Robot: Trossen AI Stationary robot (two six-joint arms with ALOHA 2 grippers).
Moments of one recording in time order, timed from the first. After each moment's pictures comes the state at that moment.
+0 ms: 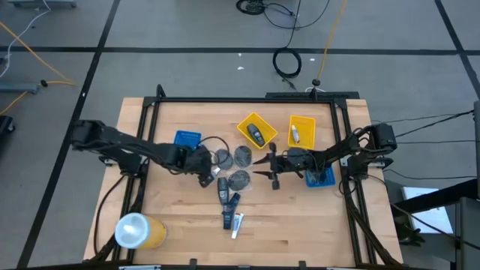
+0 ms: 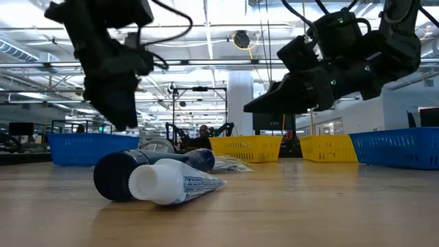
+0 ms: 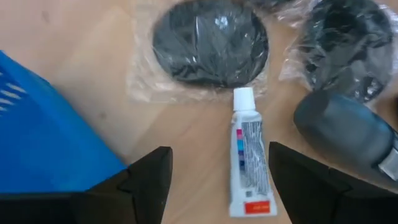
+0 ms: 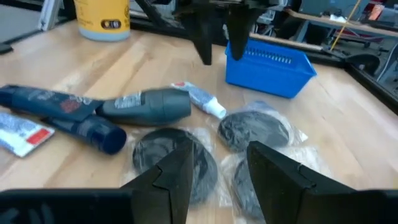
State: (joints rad) left arm -0.13 1.44 0.83 -0.59 -0.25 -0.76; right arm 0.00 1.69 0.44 1.01 -0.02 -0.17
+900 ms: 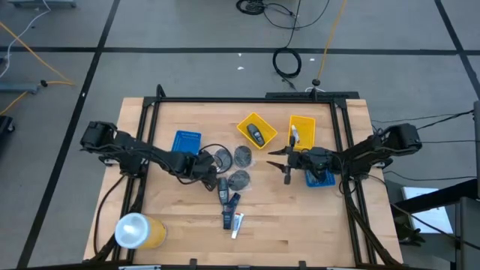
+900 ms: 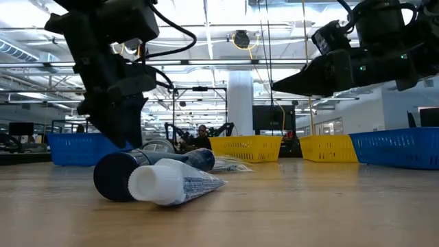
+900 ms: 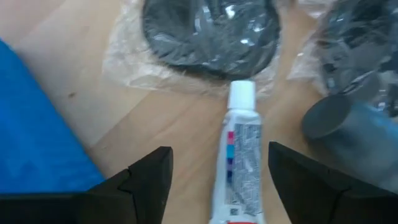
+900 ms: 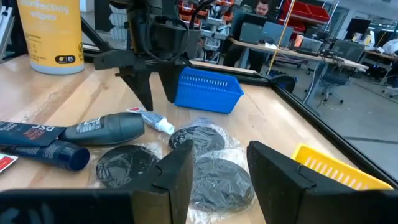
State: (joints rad) left arm -0.18 1.55 0.83 -0.52 -0.29 -0.92; right arm 0.04 1.43 0.23 1.10 0.21 -0.17
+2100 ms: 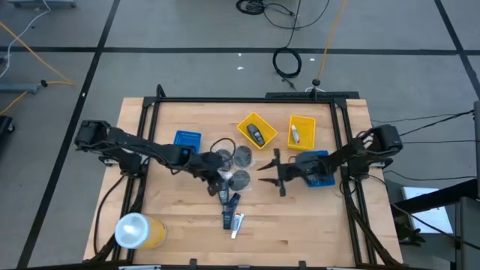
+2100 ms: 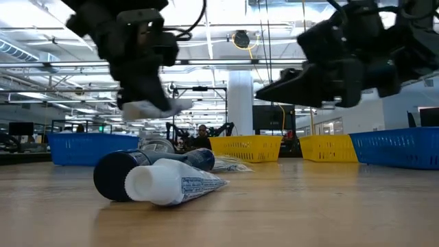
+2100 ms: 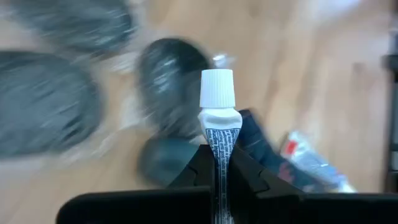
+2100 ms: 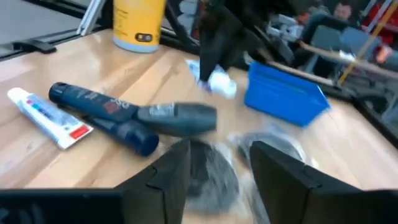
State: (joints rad) left arm -0.10 1.49 0.83 -0.17 0.09 -0.62; right arm 0.10 1.66 0.39 1.11 -0.01 -0.28
